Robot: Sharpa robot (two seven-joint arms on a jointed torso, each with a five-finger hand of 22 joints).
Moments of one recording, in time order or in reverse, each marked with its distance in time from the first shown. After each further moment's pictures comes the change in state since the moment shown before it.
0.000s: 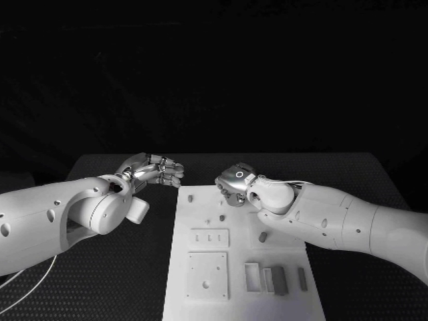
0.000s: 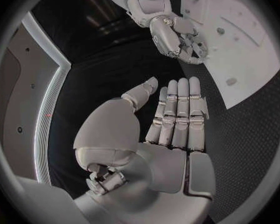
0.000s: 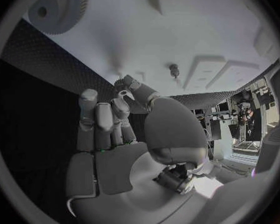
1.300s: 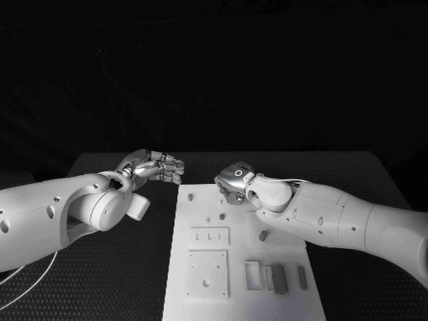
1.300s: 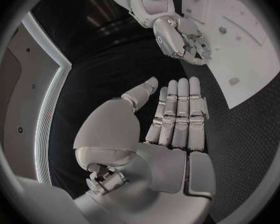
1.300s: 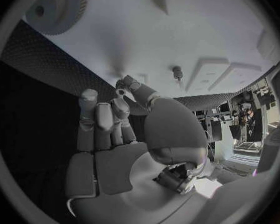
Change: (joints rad) left arm 0.011 0.002 0.000 0.001 0.000 0.000 0.000; left_hand 0.000 0.000 0.003 -0.003 0.000 0.000 0.000 0.000 0.000 0.000 0.000 -0.004 0.000 0.000 0.000 -0.004 0.003 0.000 0.000 0.000 -0.004 0.002; right arm -0.001 0.024 0.000 -0.036 0.000 0.006 0.005; right_hand 0.000 0.000 0.000 0.000 0.000 0.000 0.000 -0.006 0.000 0.000 0.000 0.000 -0.004 0.000 0.000 0.000 -0.009 0.000 -0.002 -0.003 0.000 0.000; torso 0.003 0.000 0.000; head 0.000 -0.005
